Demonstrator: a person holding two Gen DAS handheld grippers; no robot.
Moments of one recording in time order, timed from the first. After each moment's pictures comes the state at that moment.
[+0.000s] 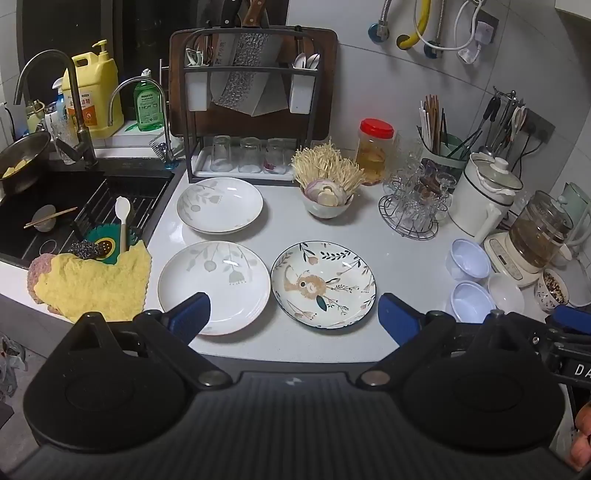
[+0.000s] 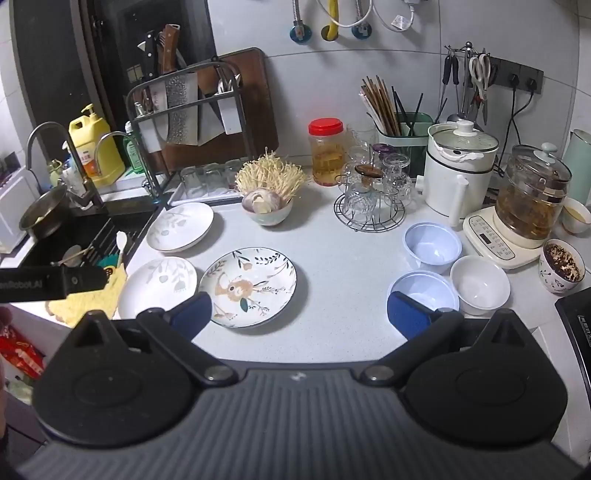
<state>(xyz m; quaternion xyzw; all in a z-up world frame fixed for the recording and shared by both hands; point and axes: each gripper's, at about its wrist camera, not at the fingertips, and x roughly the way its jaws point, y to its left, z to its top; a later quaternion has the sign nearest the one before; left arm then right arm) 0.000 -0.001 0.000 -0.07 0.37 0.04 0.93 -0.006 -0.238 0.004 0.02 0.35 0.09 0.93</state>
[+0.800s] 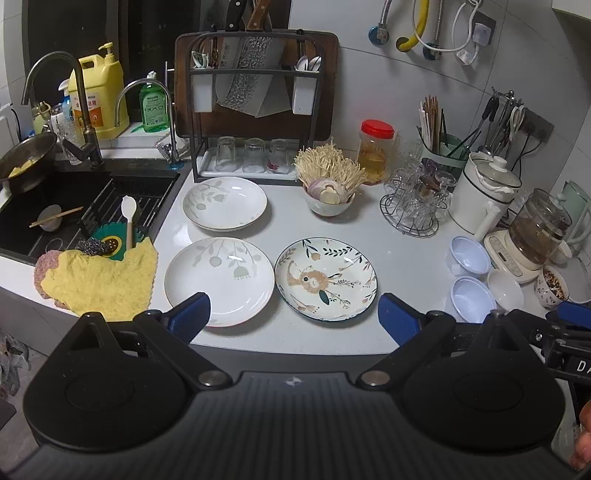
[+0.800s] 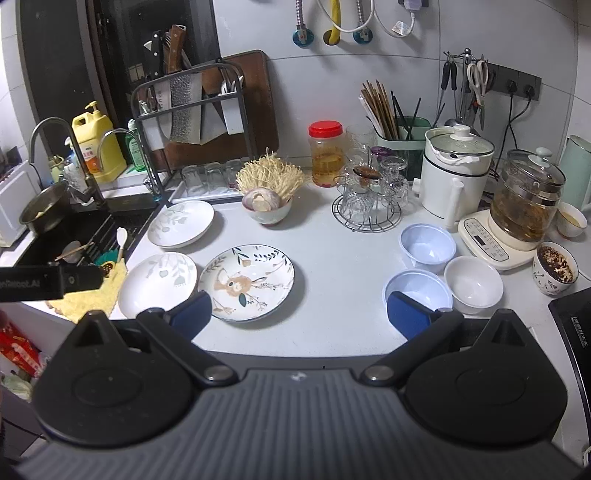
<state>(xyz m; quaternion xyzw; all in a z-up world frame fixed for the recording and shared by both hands) -0.021 -0.002 0.009 -0.07 0.37 0.04 0.93 -0.022 -0.236 0.006 0.01 0.34 0.08 0.93</state>
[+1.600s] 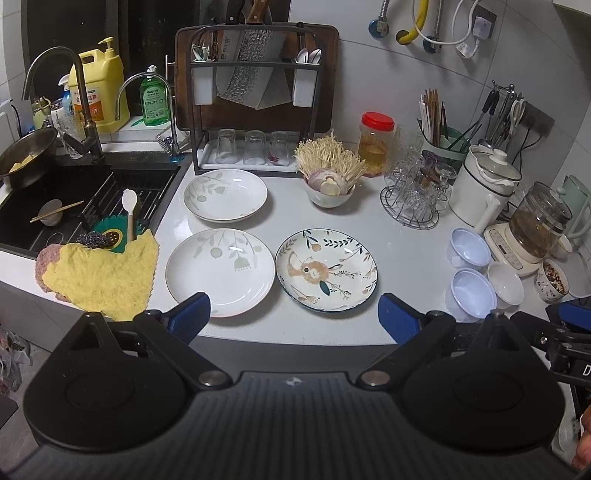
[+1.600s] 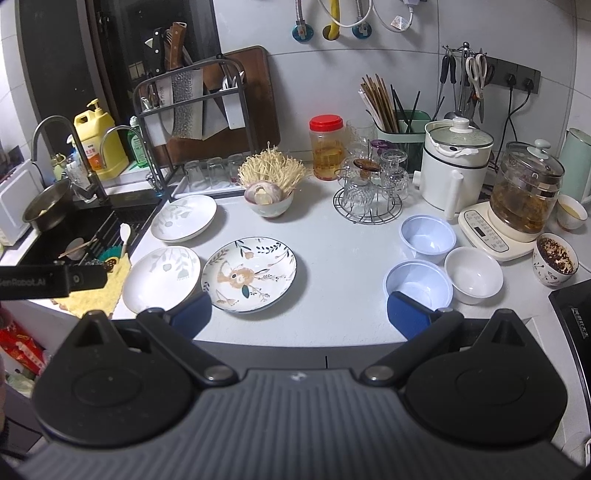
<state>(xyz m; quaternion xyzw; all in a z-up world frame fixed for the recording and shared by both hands) -0.024 -0.002 0.003 -0.07 0.38 0.04 0.92 -0.032 -0.238 0.007 0.01 0.35 0.09 0.93</state>
